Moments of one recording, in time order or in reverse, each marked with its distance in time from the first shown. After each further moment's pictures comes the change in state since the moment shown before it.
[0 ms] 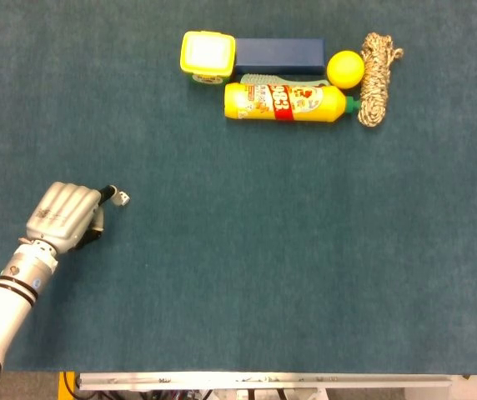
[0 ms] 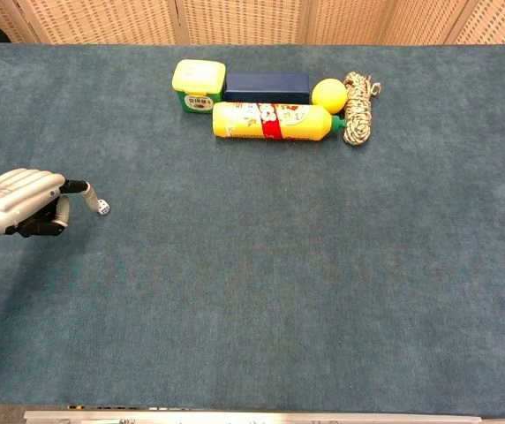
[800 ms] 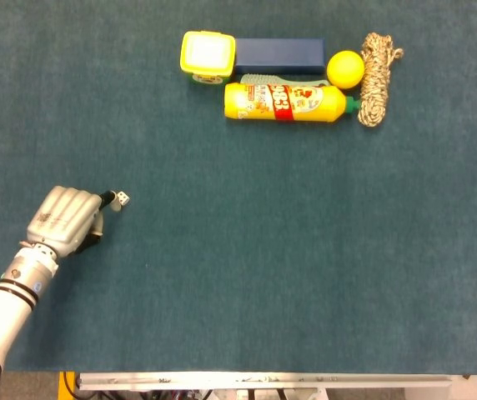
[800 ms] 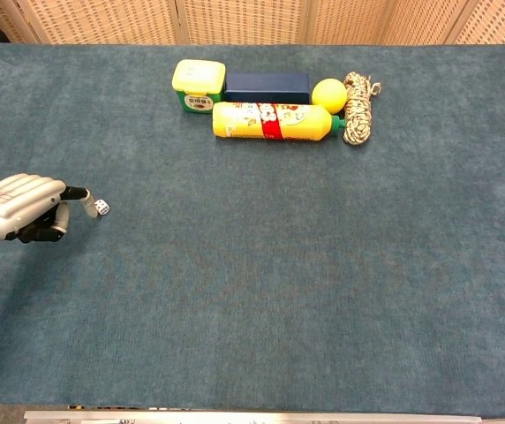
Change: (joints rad) left arm 0.000 -0.005 0.015 0.004 -0.016 -0.004 0.034; right arm -0.003 0.004 0.002 0.000 0.001 0.005 0.010
